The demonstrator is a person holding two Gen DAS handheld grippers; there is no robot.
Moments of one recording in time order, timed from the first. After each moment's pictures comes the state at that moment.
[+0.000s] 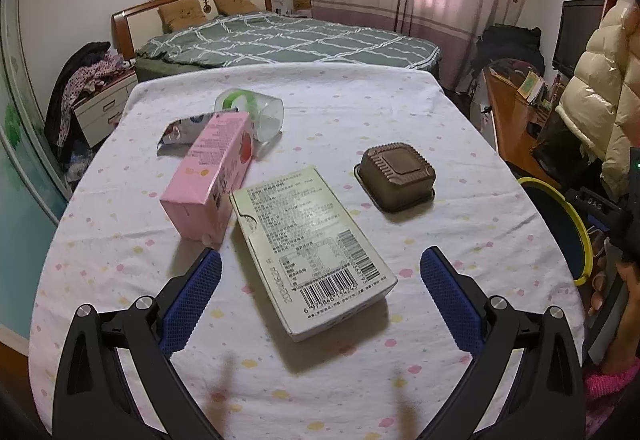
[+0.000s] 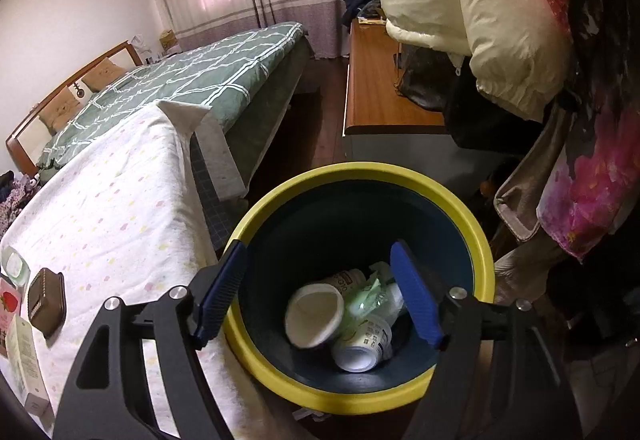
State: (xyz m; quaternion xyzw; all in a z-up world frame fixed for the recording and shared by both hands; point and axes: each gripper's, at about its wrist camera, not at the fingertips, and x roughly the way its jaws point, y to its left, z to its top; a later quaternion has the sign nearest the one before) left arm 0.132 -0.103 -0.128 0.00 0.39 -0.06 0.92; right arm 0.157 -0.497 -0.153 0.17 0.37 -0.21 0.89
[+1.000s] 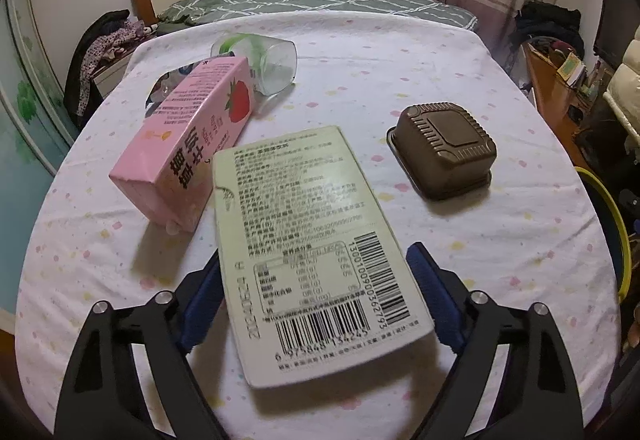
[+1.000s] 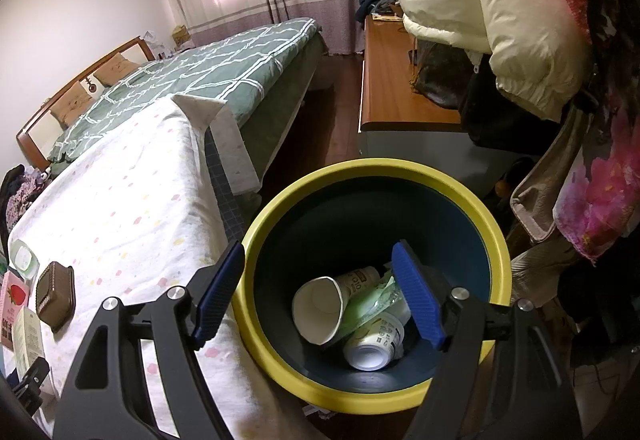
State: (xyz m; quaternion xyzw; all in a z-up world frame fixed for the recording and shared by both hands) left arm 0.187 -0.119 -0.176 0.01 0.46 0.00 0.89; right arm 0.162 -0.492 -0.153 0.17 0.37 -0.19 0.89
